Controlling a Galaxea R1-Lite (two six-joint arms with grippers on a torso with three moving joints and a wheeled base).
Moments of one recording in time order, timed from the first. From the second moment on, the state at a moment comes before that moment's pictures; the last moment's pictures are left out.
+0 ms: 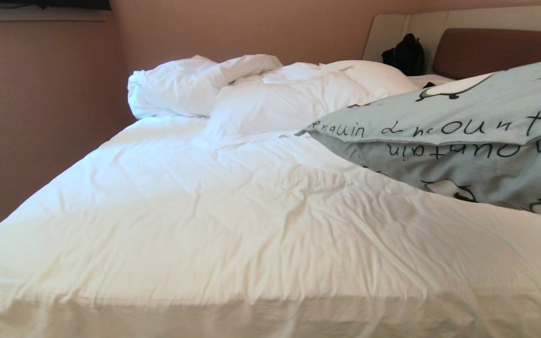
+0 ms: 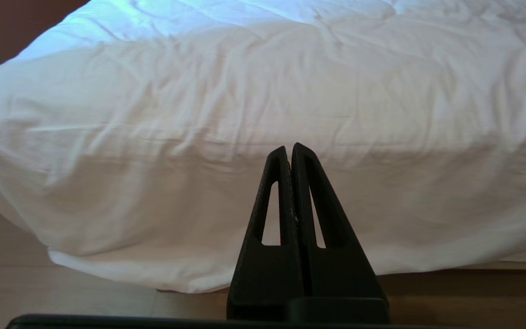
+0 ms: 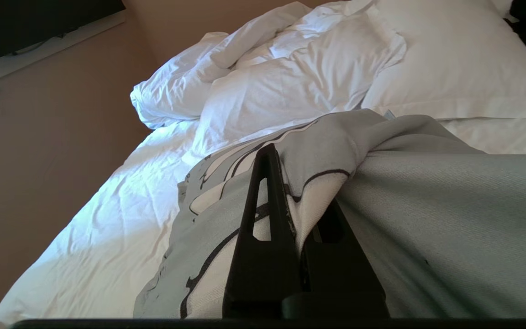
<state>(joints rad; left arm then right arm) 0.00 0.00 0.00 0.00 0.00 -0.01 -0.44 0.94 -1.23 0.06 0.66 0.45</state>
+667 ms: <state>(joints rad) 0.00 0.00 0.00 0.00 0.00 -0.01 -0.44 0.94 -1.23 0.06 0.66 0.45</state>
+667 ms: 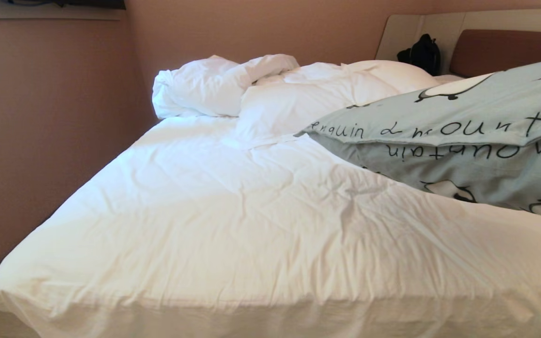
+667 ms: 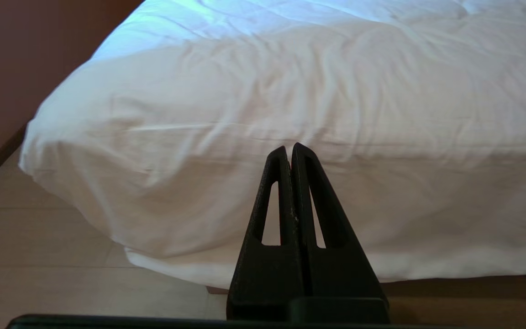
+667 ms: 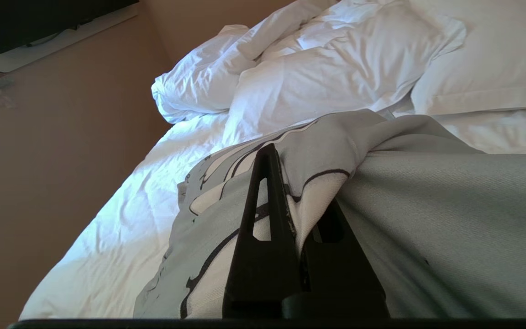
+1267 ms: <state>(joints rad) 0.00 0.00 0.00 0.00 0.00 -0.01 -0.43 0.94 -1.23 0.06 0.66 0.45</state>
